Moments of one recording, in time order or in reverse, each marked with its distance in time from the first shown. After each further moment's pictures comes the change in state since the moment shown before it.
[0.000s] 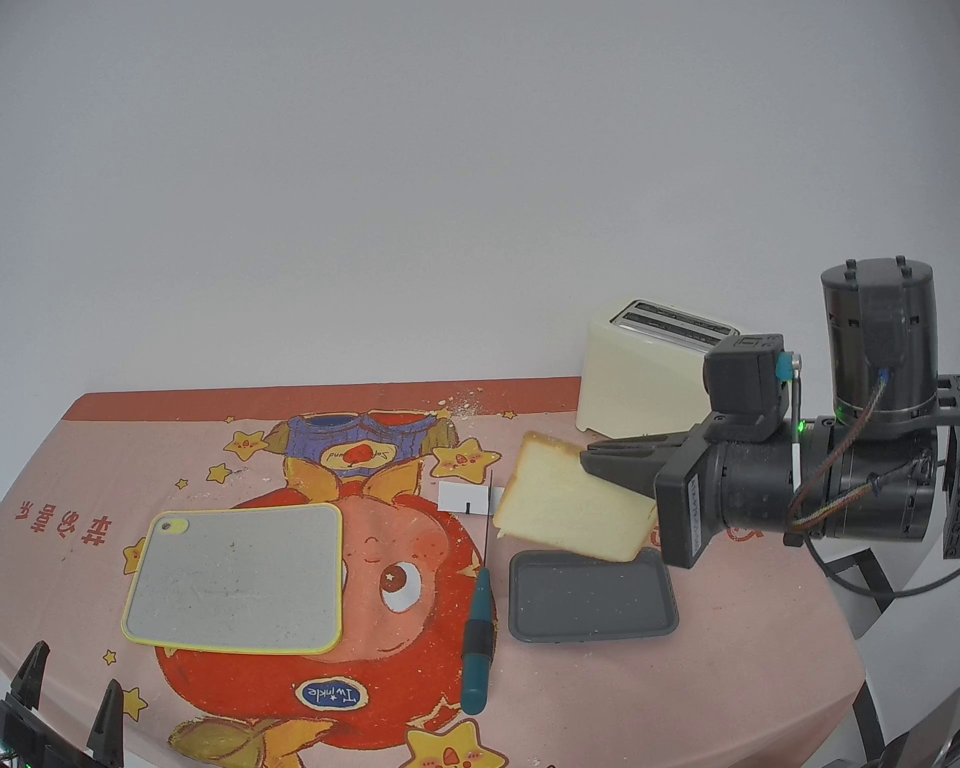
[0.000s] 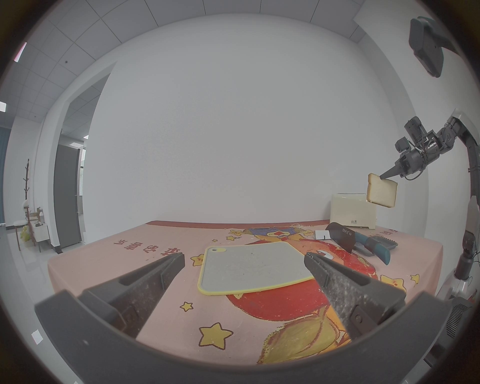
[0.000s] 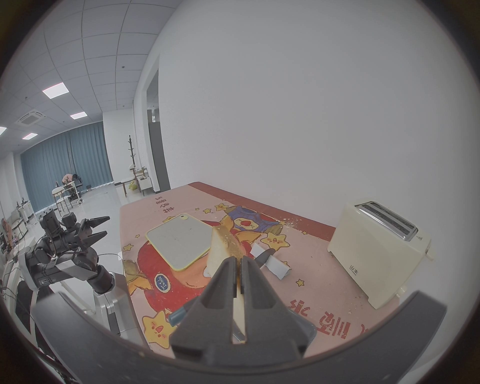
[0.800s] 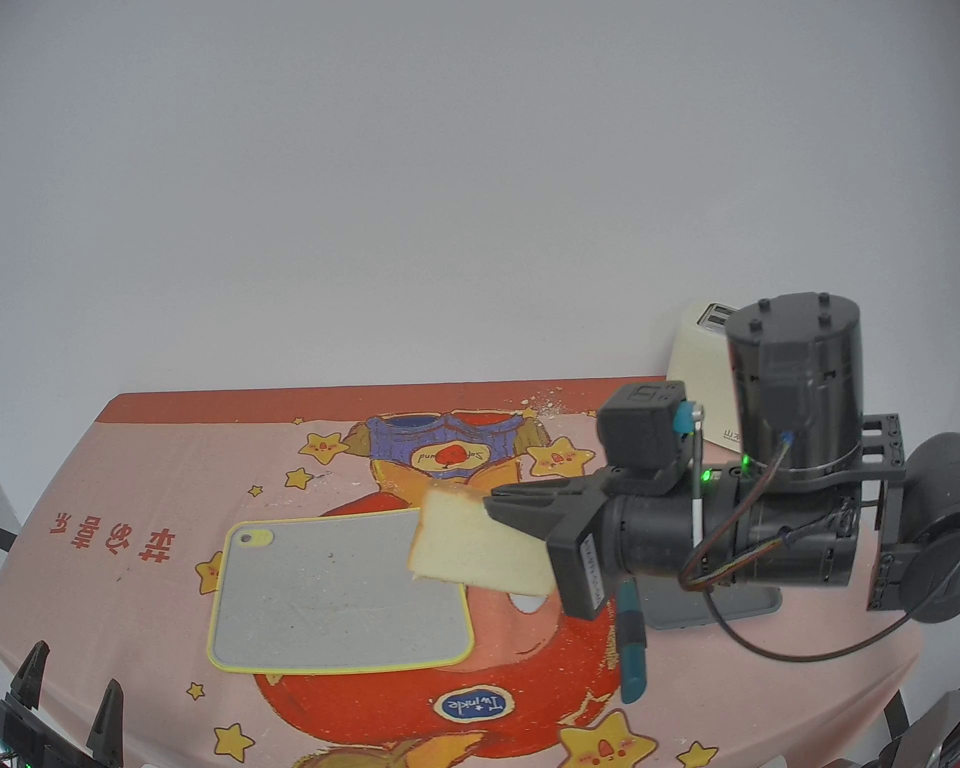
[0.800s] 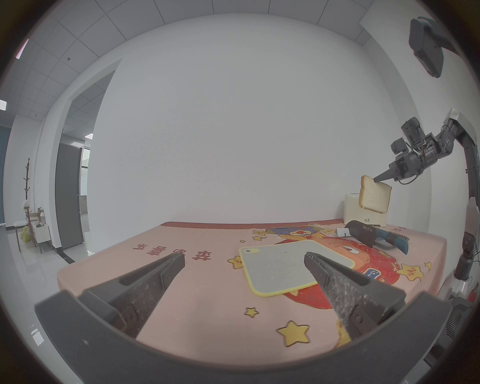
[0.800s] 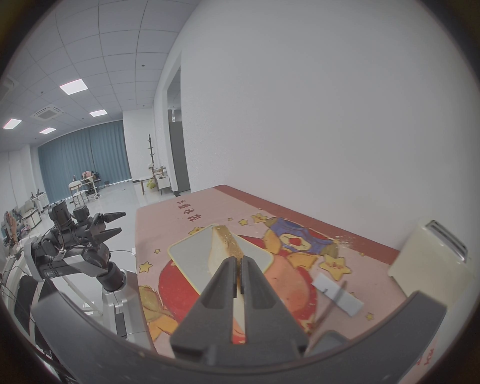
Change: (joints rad) left arm 0.000 0.000 0.000 0.000 -0.002 0.000; right arm 0.106 0.141 -0.016 -0.129 0.039 -0.013
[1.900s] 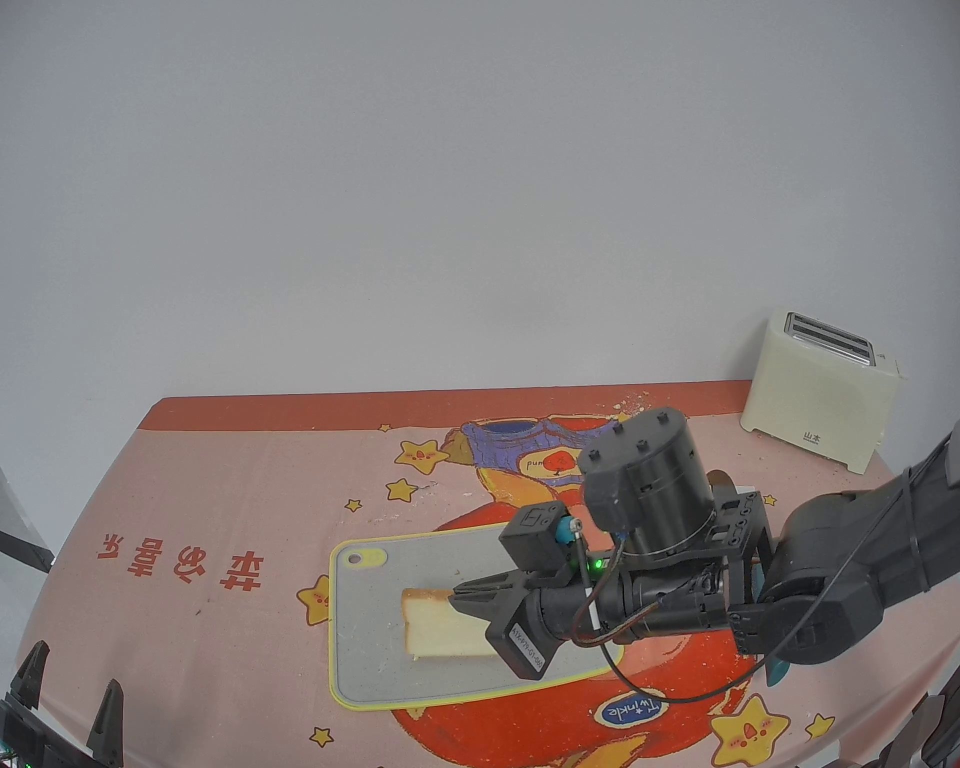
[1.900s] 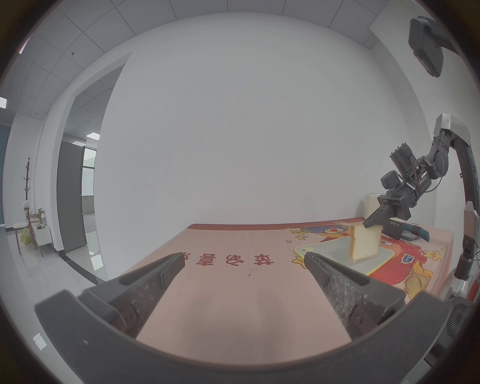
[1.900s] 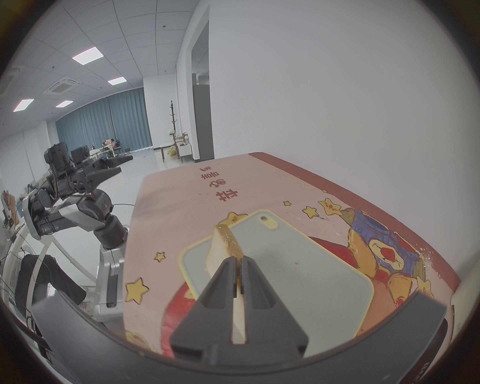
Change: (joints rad) left arm 0.000 0.000 0.000 0.000 0.002 0.002; right arm -0.016 0.219 0.028 -0.030 0.116 -0.113
